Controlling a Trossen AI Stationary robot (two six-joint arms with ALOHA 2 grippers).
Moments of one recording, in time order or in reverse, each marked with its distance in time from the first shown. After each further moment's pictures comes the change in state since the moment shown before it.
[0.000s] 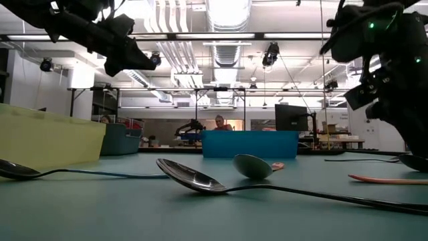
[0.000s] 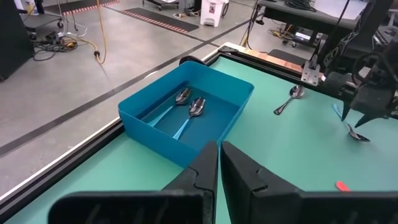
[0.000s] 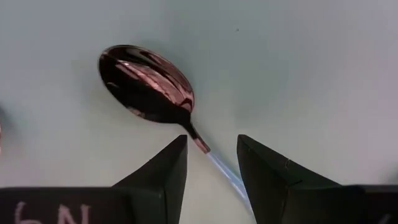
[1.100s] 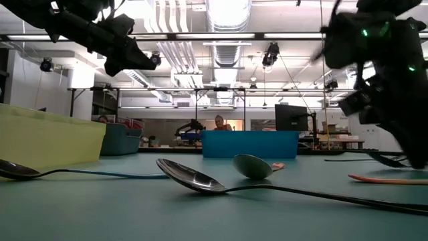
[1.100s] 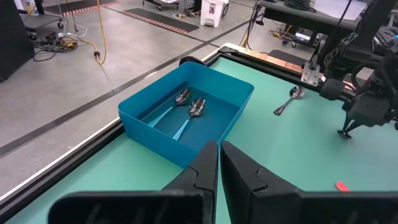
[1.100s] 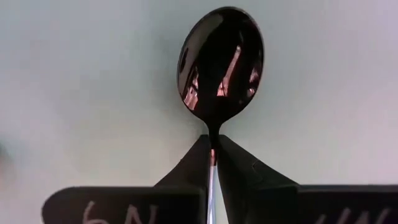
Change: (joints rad) left arm 0.000 0.000 0.000 0.001 0.000 0.000; right arm 0.000 0.073 0.016 0.070 0.029 -0.015
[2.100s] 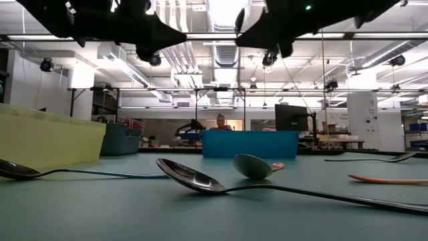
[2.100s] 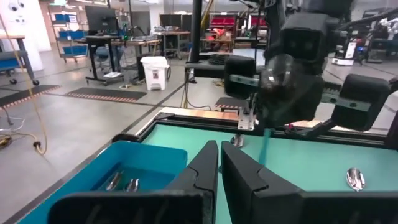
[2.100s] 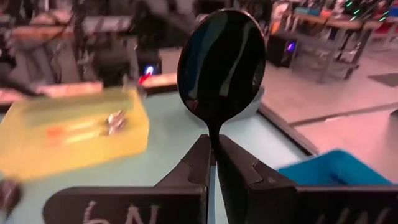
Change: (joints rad) left arm -0.235 0.269 0.000 0.555 0.001 0.132; right arm -0.155 -0.115 0.028 1.286 0.525 -0.412
